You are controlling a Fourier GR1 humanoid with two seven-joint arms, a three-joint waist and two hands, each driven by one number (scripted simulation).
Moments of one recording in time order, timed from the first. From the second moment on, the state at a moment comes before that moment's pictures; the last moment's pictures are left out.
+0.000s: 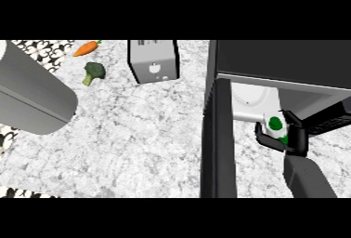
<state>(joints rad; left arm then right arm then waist) 0.61 0.30 0.37 -2.27 0.70 -0.57 -0.06 -0.41 -0.18 -0.30 -0.55 0.04 -0.29 -1.03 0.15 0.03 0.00</state>
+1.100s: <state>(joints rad) 0.51 0.34 0.33 -2.22 0.67 -0.56 -0.02 -0.39 -0.16 -0.19 -0.62 0.11 -0.48 -0.82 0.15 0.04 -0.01</state>
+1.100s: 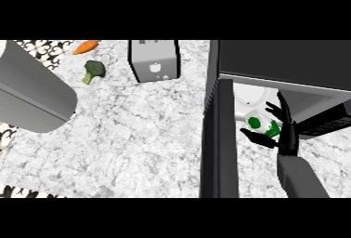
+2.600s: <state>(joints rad) 0.54 0.18 0.08 -2.15 0.44 -0.69 -0.07 -0.96 -0.27 -0.25 -0.22 0.10 -0.10 -0.67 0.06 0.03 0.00</state>
